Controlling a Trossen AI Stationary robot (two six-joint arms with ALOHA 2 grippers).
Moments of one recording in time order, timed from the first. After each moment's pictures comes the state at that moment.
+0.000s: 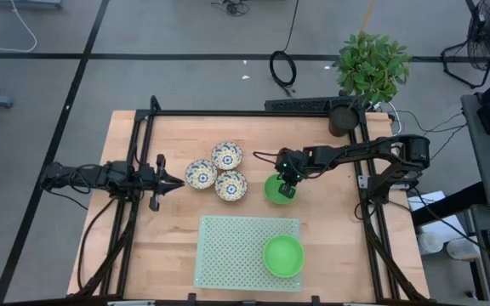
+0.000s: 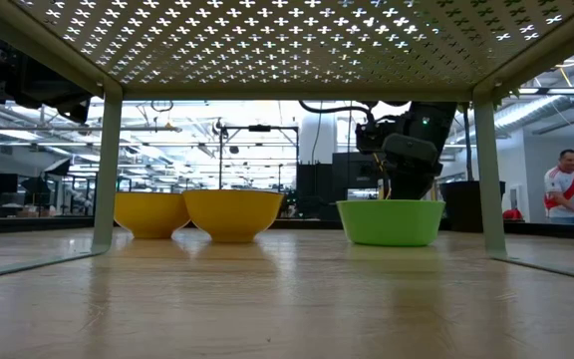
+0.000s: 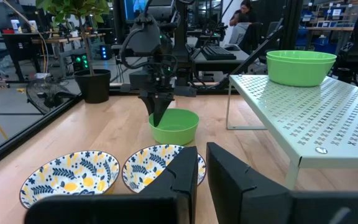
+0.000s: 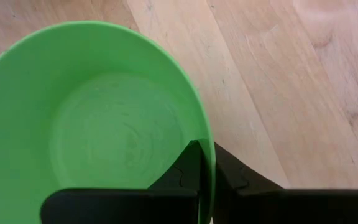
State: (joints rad) left arm -0.11 0.01 0.06 -0.09 -0.08 -0.01; right arm -0.20 1.61 0.84 -0.42 0.02 0.22
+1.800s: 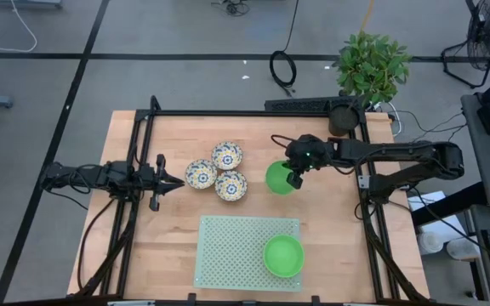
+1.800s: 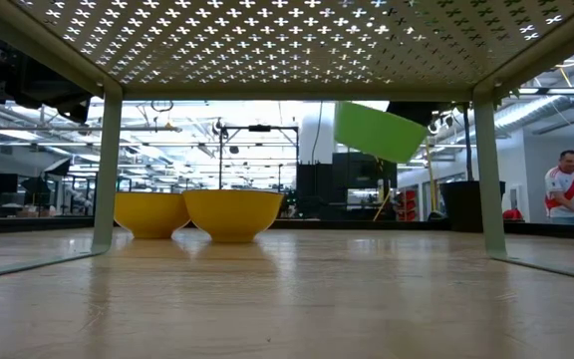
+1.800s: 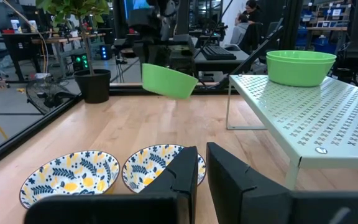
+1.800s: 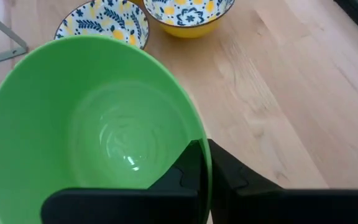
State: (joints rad) left arm -0.11 0.01 0.06 -0.09 -0.08 -0.01; right arm -0.20 1.26 0.84 -0.39 0.02 0.19
